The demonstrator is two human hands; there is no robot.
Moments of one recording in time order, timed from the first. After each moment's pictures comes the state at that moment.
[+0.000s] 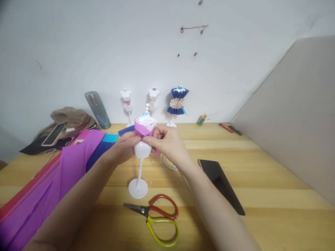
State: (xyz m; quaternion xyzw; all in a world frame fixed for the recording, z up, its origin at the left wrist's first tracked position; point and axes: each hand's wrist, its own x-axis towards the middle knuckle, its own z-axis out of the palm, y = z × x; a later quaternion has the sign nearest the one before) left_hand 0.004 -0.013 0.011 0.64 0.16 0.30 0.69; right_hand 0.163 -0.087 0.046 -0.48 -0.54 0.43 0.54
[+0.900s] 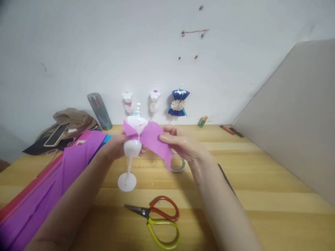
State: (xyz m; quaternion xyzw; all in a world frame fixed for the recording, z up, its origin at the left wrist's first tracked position) left_hand -0.013 -0.002 0.025 0.55 0.15 0.26 0.78; right_hand 0.202 -0.081 0.048 -0.41 -0.54 0.56 0.48
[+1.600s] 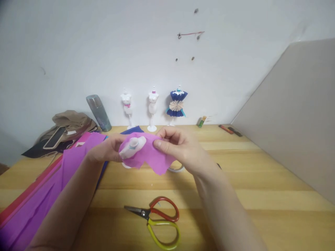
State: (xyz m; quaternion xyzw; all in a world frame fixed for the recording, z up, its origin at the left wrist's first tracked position) left_hand -0.036 -0.014 0.062 0.79 0.09 0.22 0.56; right_hand 0.180 -0.121 0.072 -0.45 -0.55 0.47 0.53
